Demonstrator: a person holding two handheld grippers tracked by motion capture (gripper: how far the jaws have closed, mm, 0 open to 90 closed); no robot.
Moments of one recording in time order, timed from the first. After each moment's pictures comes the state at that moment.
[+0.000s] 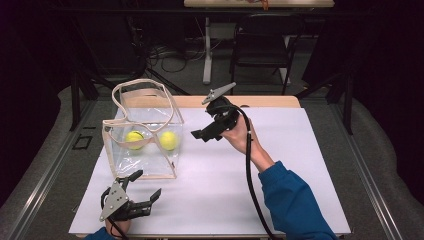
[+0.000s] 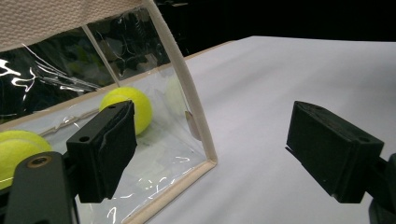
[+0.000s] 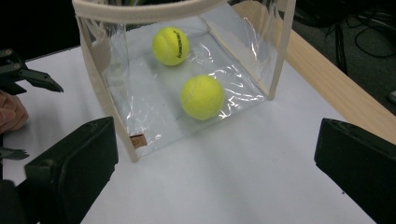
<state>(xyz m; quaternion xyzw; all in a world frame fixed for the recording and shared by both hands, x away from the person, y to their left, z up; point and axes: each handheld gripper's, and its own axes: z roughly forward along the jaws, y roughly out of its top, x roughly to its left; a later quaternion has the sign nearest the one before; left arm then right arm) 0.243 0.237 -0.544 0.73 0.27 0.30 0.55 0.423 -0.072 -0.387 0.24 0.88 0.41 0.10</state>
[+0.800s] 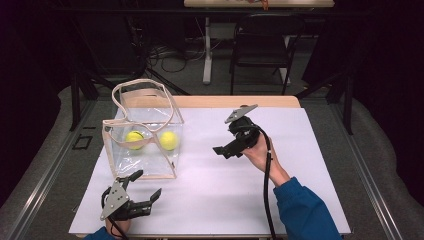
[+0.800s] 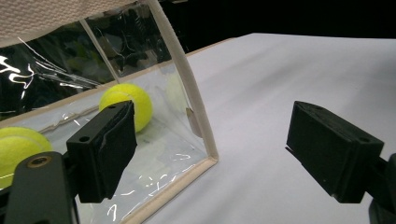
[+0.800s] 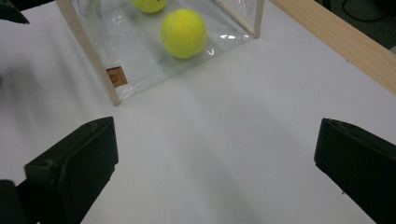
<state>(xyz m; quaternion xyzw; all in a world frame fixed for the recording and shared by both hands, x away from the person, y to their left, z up) 0.245 0.237 -0.546 0.73 0.28 0.30 0.55 0.401 -0.127 -0.434 0.27 0.88 0.39 0.10</state>
